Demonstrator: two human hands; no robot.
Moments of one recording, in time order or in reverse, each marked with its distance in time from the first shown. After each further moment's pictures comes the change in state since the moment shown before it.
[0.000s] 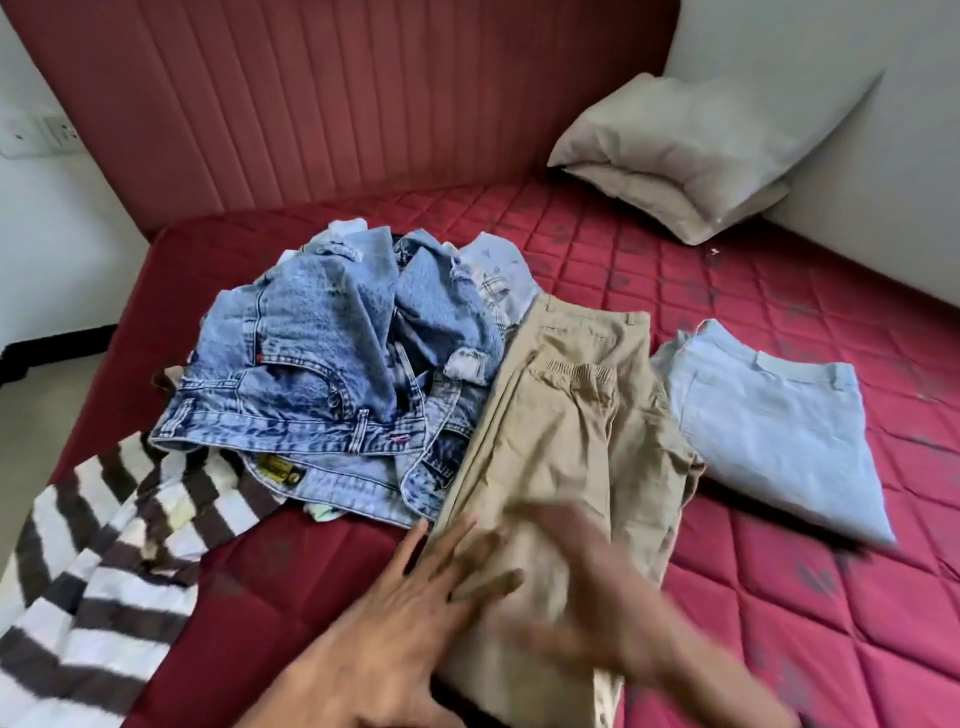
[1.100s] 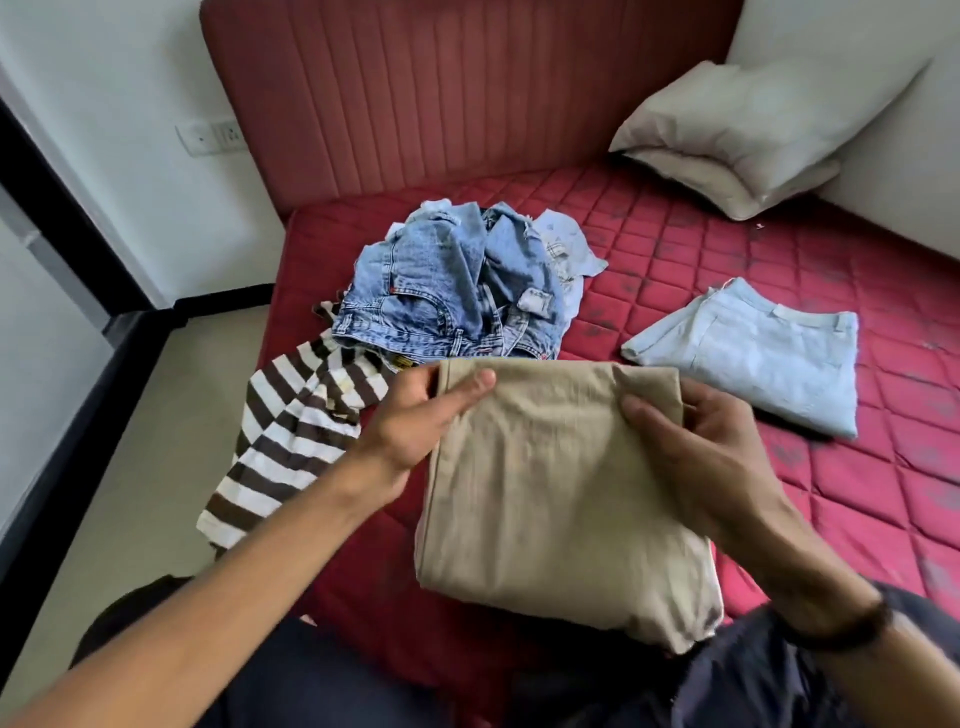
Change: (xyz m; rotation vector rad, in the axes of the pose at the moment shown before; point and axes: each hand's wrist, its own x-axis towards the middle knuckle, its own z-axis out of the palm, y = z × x) left_hand -0.124 0.051 -0.195 -1.581 0.502 -0.668; right_hand -0.084 -0.163 -0.119 0.870 0.255 0.493
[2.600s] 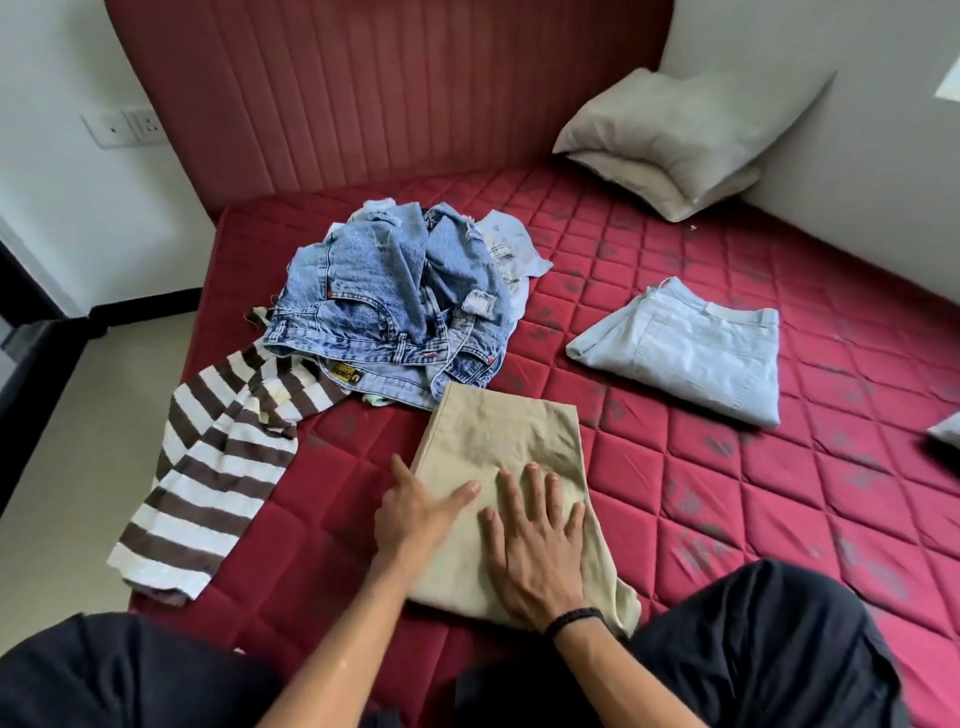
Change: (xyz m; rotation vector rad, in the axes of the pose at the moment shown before) left_hand 0.036 -0.153 0.065 0.852 0.217 -0.481; right_hand -0.002 0.192 0.060 -1.167 -0.137 0.072
